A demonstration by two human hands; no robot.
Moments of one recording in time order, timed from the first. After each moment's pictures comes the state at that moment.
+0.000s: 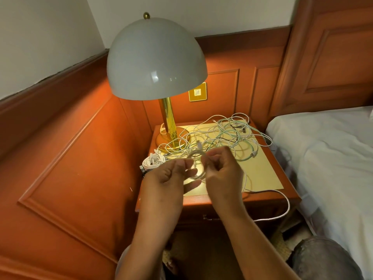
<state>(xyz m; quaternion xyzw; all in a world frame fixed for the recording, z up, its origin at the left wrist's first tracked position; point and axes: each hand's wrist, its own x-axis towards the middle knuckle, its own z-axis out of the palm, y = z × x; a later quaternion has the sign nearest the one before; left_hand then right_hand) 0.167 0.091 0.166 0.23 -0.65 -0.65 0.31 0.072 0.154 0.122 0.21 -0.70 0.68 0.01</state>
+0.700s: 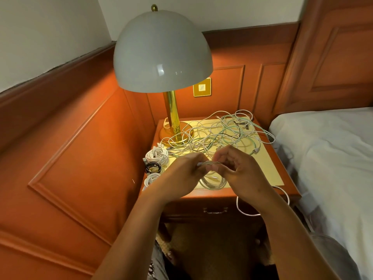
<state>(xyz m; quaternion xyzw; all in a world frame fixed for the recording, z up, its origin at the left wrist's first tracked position) 0.134 0.053 0.146 0.06 -0.93 -0.35 0.08 0.043 0.198 0.129 0.37 -0.75 0.54 -0.12</state>
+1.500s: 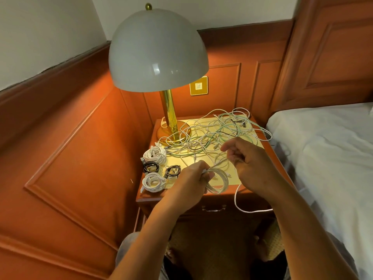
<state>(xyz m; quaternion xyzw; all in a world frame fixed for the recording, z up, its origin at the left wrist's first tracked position) 0.125 0.072 0.102 0.14 -0.90 -0.41 0.08 0.027 0.216 0.138 0.37 -0.82 0.44 -0.06</state>
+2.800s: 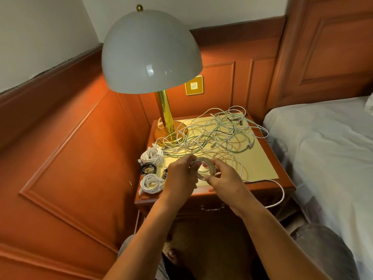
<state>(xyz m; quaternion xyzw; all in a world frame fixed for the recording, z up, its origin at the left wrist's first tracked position) 0.110 0.058 0.082 0.16 -0.89 -0.36 0.25 0.052 0.186 0.087 0.25 -0.78 0.54 -0.22</state>
